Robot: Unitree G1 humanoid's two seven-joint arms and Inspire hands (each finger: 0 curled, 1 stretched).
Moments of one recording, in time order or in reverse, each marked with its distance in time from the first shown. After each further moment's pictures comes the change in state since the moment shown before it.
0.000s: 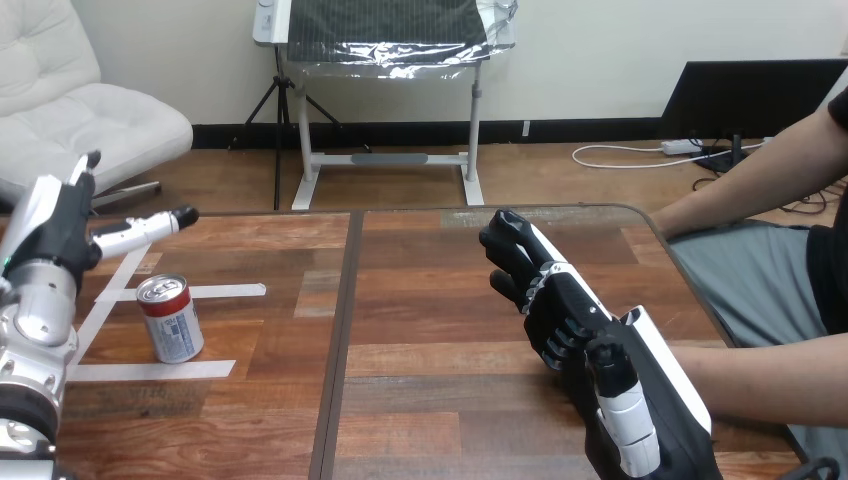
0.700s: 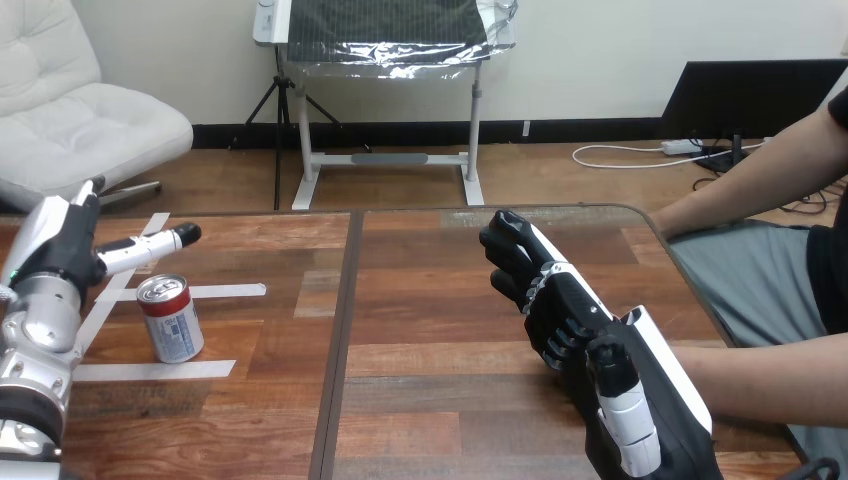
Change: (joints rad) left arm 0.000 -0.006 -0.044 0.013 0.007 0.054 -0.014; right arm 0.000 -0.001 0.000 0.000 0.003 0.000 0.000
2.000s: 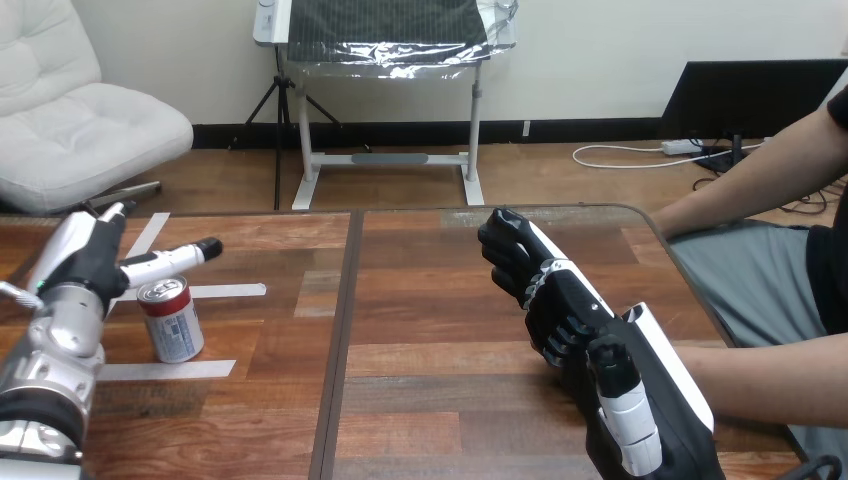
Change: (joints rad) left arm 0.000 -0.041 -0.031 0.003 0.009 0.042 -0.019; right arm 0.000 0.000 0.001 -0.013 -0.002 0.000 -0.002
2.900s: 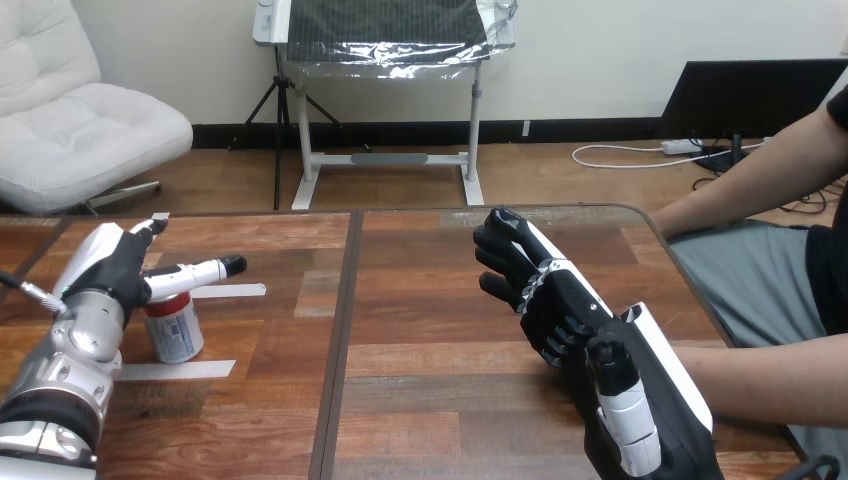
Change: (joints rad) left arm 0.000 -0.022 -0.057 0.001 0.002 0.018 -0.028; right arm 0.000 0.003 0.005 0.000 0.002 -0.005 -0.001
